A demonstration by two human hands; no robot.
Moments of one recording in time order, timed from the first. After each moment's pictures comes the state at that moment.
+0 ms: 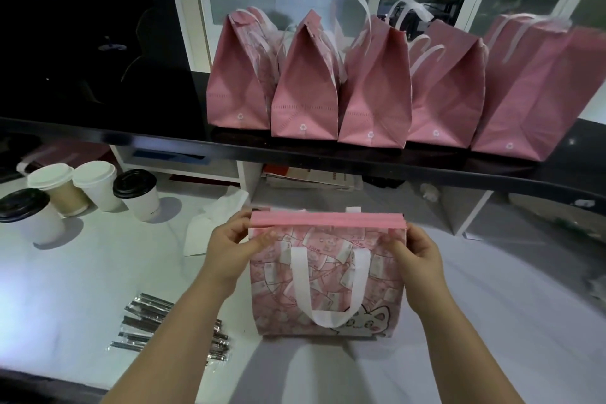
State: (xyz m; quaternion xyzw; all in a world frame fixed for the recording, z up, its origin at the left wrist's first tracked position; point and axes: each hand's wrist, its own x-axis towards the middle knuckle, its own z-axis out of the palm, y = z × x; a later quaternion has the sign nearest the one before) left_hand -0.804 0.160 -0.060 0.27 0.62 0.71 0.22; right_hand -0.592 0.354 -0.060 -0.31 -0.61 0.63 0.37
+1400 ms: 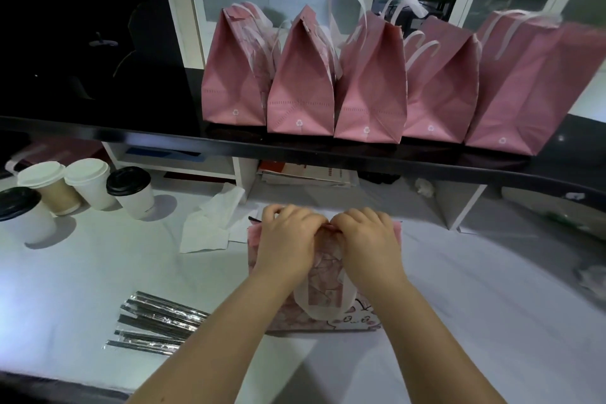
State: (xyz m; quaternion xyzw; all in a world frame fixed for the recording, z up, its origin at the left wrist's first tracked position) left_hand -0.744 0.210 -0.033 0.52 0.80 0.28 -0.12; right_hand -0.634 0.309 -0.029 -0.23 -0.93 -0.01 0.29
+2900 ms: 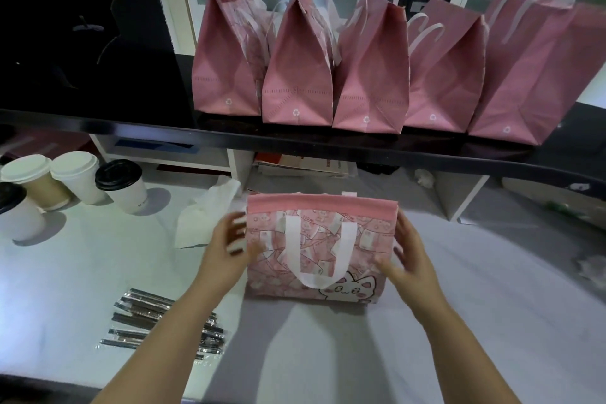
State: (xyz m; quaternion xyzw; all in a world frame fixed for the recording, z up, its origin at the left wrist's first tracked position) left_hand -0.816 0.154 -0.109 0.25 0.72 0.61 0.21; right_hand -0.571 0.366 -0.110 -0.28 -0.73 0.55 0.30
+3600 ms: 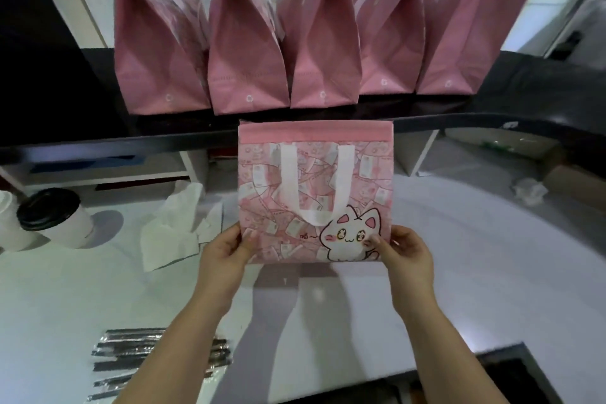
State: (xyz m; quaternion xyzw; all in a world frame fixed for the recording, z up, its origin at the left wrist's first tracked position) left_hand -0.813 0.172 -0.110 0.30 0.63 0.65 0.31; right_hand -0.575 0.298 -0.109 -0.46 -0.45 0.58 0.50
